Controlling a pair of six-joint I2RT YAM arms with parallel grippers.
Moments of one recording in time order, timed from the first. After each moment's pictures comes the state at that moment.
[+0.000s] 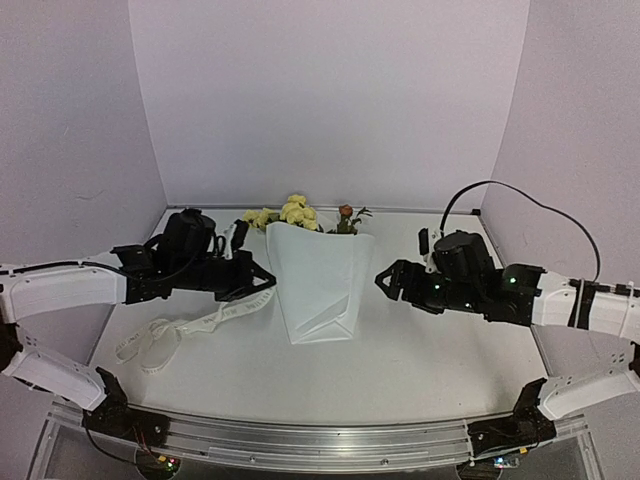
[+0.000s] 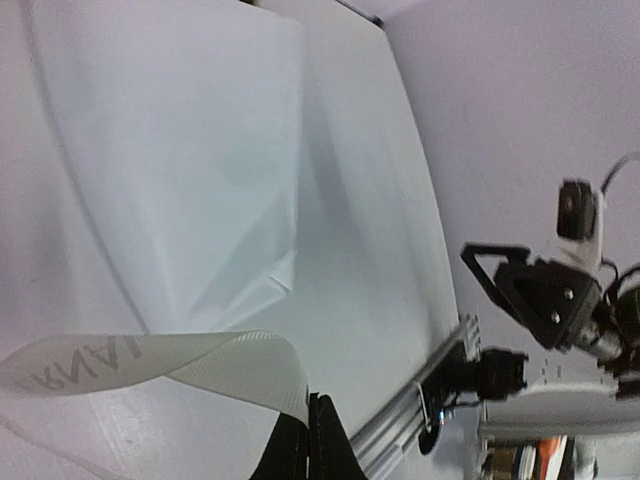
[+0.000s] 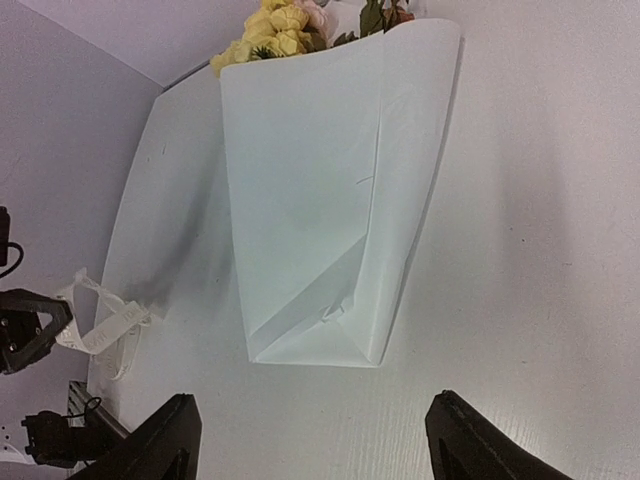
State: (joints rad) left arm -0.81 1.26 0.85 -0.12 0.27 -0.86; right arm 0.88 1.19 0.81 -0.23 0.16 0.86
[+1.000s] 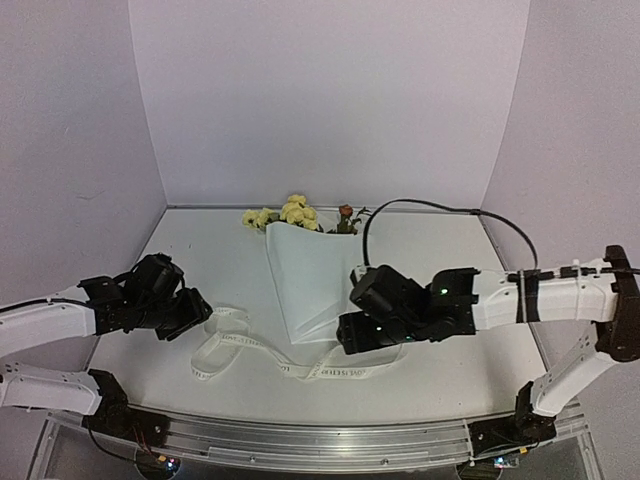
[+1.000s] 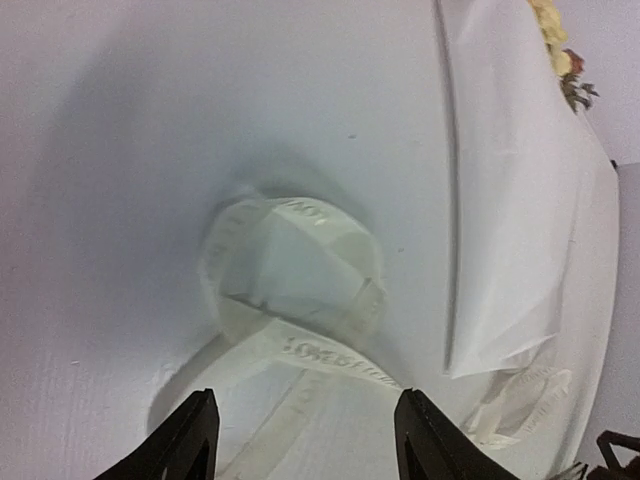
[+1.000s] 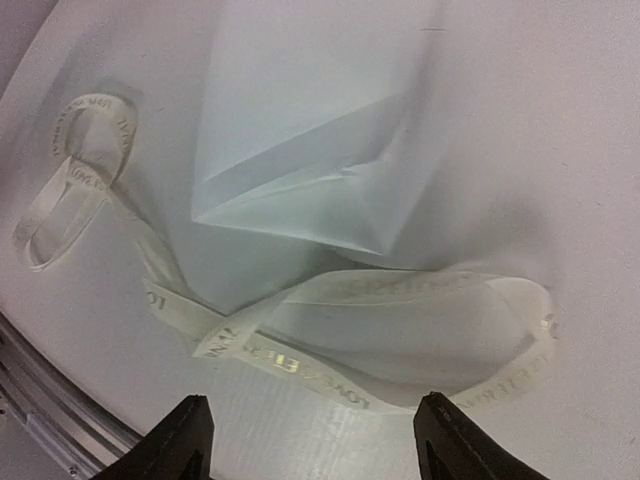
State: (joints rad) left arm -0.72 0.99 0.58 -0.49 -0.17 -1.08; right arm 1.19 1.53 1.08 -0.54 0.30 0.79
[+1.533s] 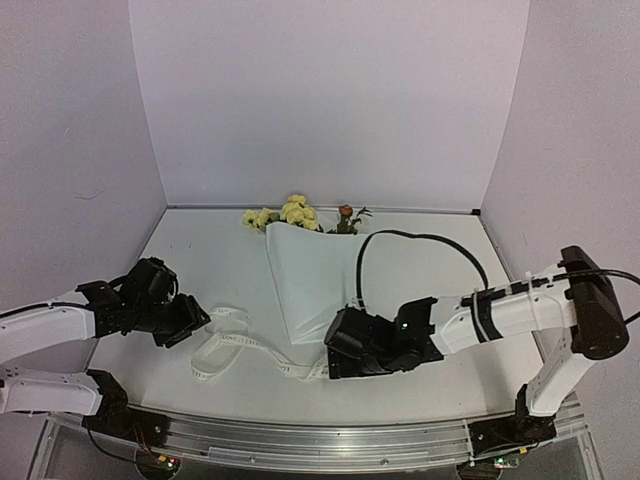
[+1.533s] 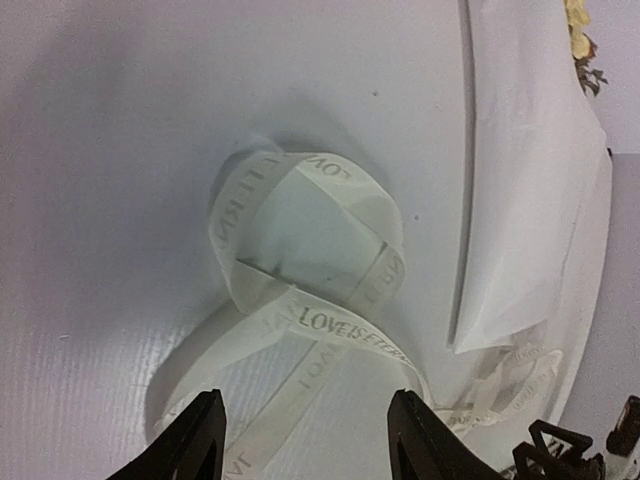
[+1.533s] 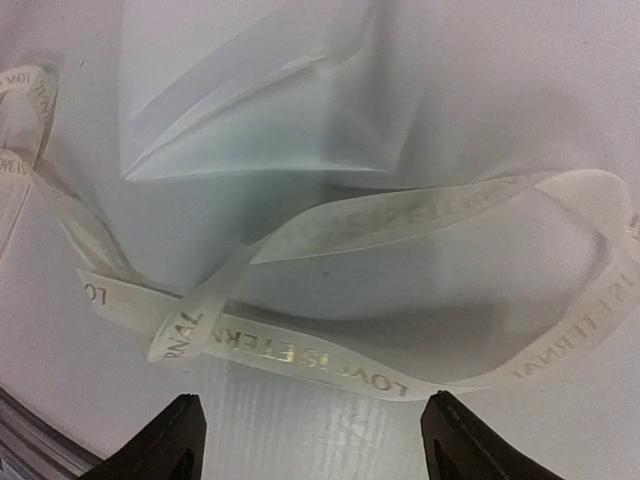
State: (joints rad) left arm -0.63 0.97 0.53 -0.48 -0.02 -1.07; right arm 1.27 1.71 1.07 -0.50 0.35 1.05
